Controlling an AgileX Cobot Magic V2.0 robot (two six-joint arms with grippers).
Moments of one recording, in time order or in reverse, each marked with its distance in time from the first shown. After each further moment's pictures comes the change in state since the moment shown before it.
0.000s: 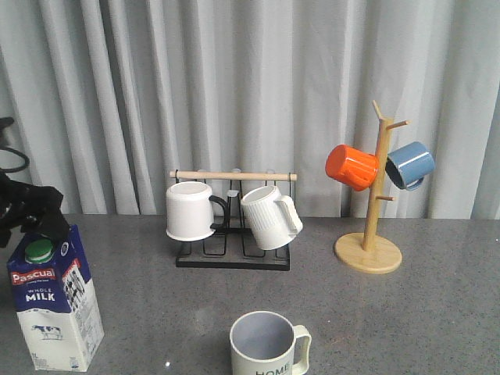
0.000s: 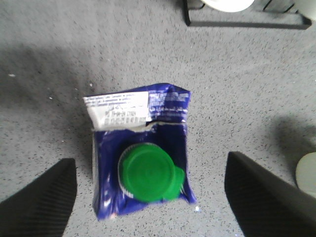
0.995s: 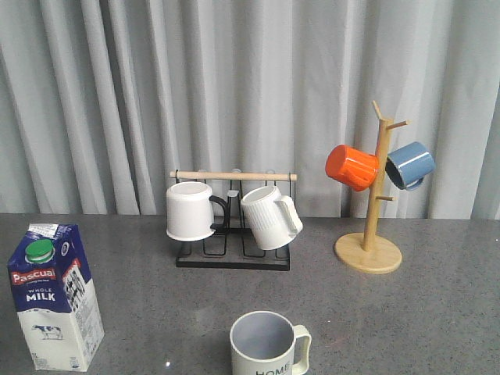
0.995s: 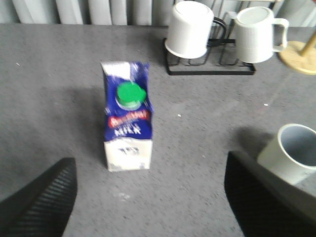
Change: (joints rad) left arm 0.000 -0.659 0.395 0.036 -0.127 -0.005; right arm 0.000 0.000 0.000 -0.001 -0.002 -0.003
